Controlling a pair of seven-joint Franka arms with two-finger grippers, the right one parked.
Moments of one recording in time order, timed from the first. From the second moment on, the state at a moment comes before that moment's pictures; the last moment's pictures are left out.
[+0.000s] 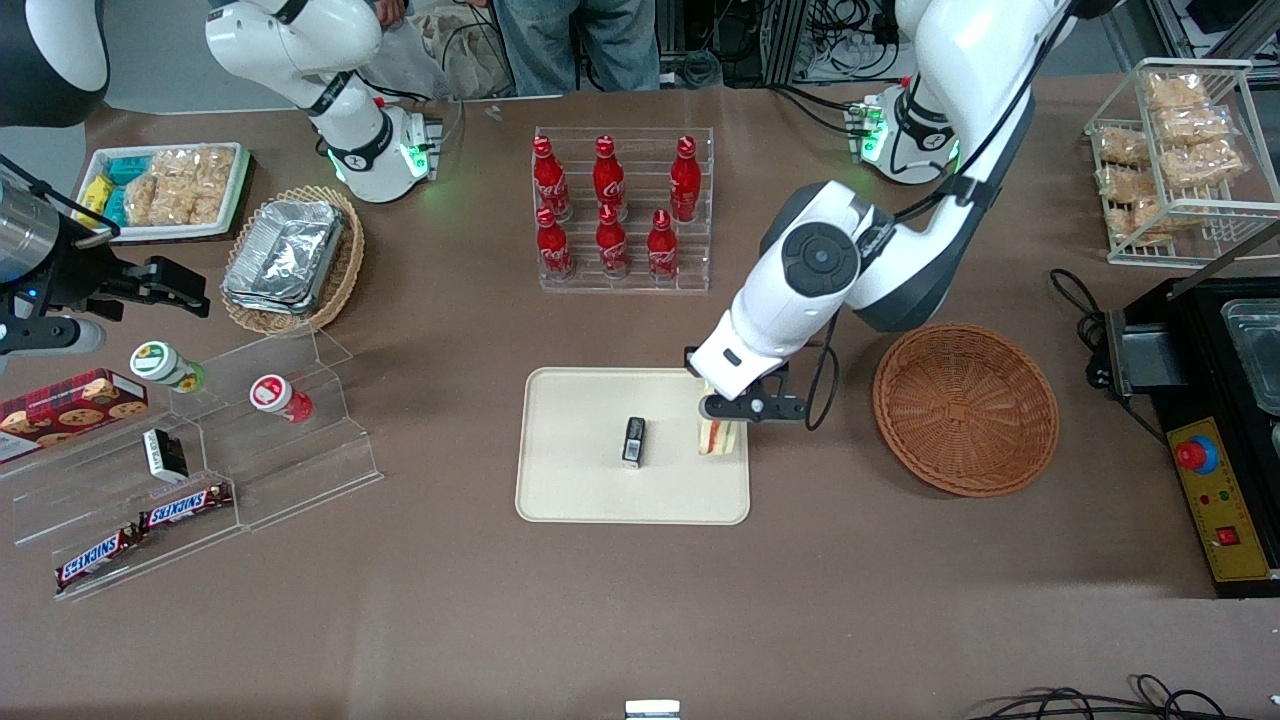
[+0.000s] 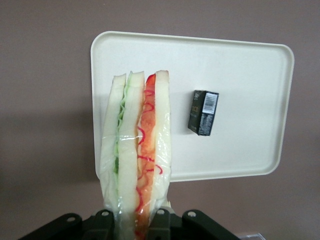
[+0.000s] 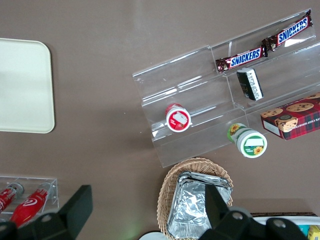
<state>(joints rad) -0.27 0.47 -0.39 -1.66 0.02 2.20 -0.62</state>
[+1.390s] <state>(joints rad) -0.27 0.69 -0.38 -1.66 0.15 2.33 -0.60</state>
